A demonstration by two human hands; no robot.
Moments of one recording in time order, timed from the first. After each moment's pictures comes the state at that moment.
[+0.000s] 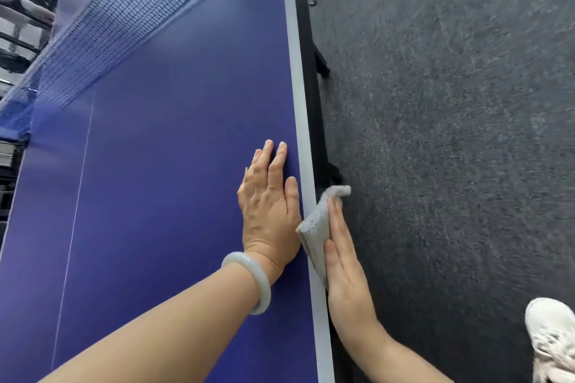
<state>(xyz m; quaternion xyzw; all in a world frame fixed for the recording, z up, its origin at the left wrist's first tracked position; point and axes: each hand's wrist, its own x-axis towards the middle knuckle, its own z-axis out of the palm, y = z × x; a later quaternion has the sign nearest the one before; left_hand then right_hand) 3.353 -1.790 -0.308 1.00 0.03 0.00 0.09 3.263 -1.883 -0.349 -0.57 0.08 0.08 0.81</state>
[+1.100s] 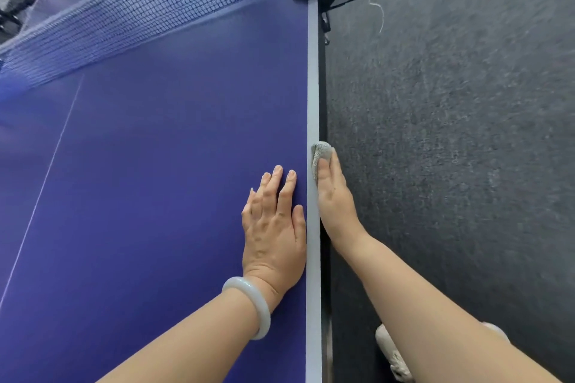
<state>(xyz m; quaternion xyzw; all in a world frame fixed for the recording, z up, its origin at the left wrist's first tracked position) 3.352 -1.794 -0.302 1.00 0.02 -0.01 0.06 3.408 -1.891 -0.338 -0.61 0.14 0.16 0.76</state>
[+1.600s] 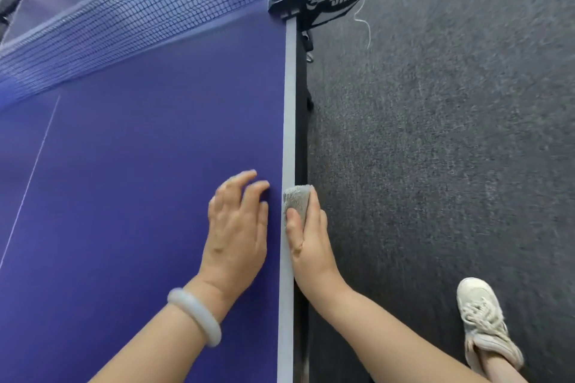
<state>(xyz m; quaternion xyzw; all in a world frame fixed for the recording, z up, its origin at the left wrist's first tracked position) 3.424 -1.786 -0.276 1.00 -0.02 0.01 0.09 3.410 -1.897 -0.339 -0.63 0.11 0.21 0.74</state>
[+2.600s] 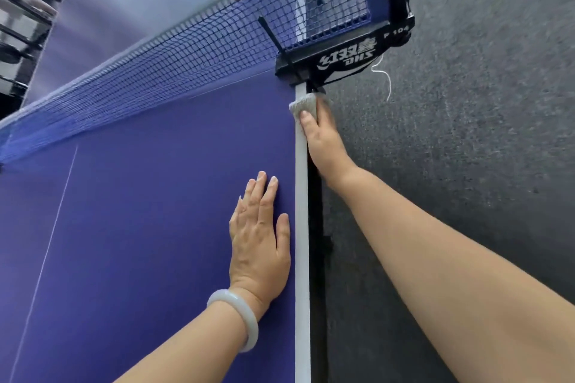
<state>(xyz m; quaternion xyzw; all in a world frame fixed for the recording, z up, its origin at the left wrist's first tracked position) 3.550 -1.794 -0.299 0.99 0.03 0.00 0.10 3.701 -1.906 -0.341 -0.62 0.06 0.14 0.77</state>
